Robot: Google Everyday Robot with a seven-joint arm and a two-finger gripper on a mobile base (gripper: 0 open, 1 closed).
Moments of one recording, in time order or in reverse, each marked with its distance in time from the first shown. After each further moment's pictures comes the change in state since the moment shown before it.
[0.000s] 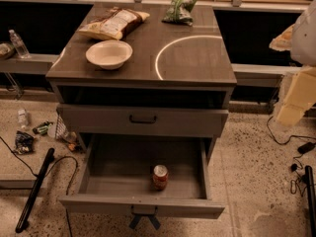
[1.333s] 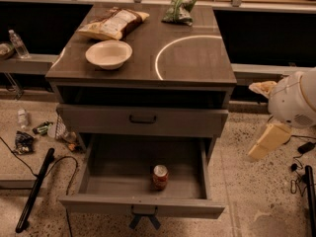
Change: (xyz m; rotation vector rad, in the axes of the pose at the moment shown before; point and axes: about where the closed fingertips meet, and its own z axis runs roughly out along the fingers) arm 0.015 0.015 0.115 0.010 -0.274 0.029
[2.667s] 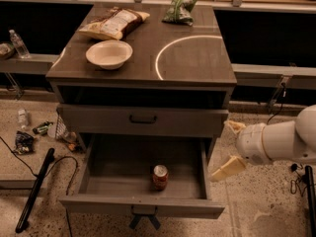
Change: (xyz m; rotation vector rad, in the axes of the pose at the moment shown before) arm 0.029 0.027 0.140 -0.034 -0.254 0.182
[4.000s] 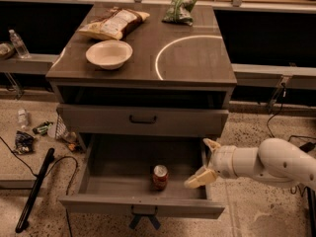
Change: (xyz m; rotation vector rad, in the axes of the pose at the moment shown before) arm 0.049 0.003 0.123 -0.038 -0.169 0.108
